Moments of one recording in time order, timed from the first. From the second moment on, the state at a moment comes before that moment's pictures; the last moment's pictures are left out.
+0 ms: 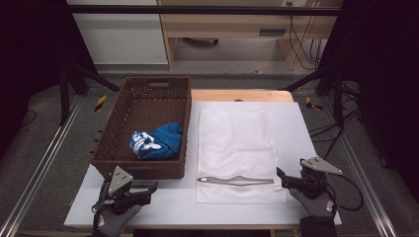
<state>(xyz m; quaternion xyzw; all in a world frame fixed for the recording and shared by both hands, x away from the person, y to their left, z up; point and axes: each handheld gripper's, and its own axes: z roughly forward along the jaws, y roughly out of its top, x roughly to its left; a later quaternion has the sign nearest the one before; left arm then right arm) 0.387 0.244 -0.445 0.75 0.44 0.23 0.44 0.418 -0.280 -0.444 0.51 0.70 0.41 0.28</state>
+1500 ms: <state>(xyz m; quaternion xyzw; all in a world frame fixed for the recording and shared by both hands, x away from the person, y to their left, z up) 0.422 0.253 -0.365 0.71 0.44 0.29 0.48 0.416 -0.265 -0.442 0.50 0.70 0.41 0.28</state>
